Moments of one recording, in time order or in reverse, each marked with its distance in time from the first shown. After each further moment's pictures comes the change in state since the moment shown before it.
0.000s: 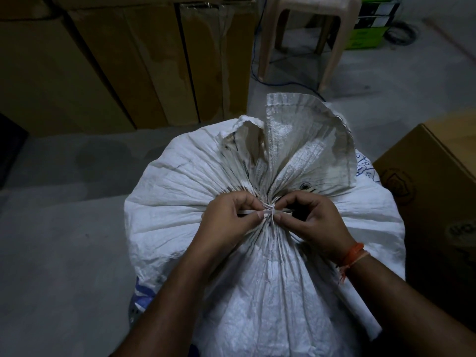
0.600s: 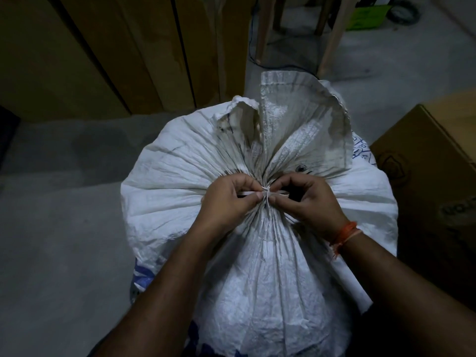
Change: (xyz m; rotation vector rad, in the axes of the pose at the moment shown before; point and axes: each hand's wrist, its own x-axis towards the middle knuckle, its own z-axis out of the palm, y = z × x) left_hand 0.005 -0.005 0.011 -0.010 0.054 0.010; right_hand 0.001 0.002 -0.002 -0.048 -0.014 -0.011
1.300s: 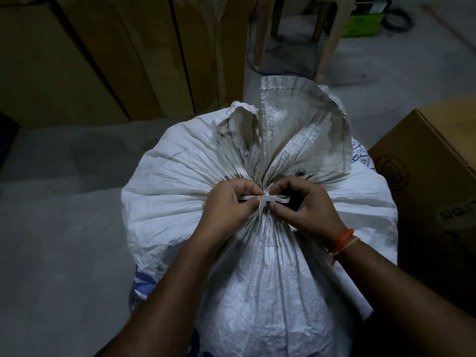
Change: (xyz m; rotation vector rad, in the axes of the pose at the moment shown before) left_hand -0.004 0.009 0.000 -0.041 -0.021 -0.038; right_hand -0.004 -0.008 0.004 -0.167 0.018 -0.086
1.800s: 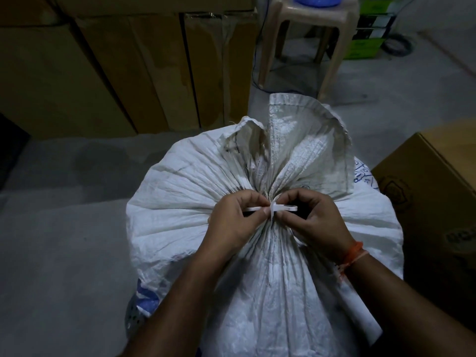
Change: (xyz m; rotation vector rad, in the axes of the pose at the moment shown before) left_hand 0.000 0.005 -0.001 -0.016 0.017 0.057; right_hand 0.010 -0.011 -0.003 0.251 0.024 0.090
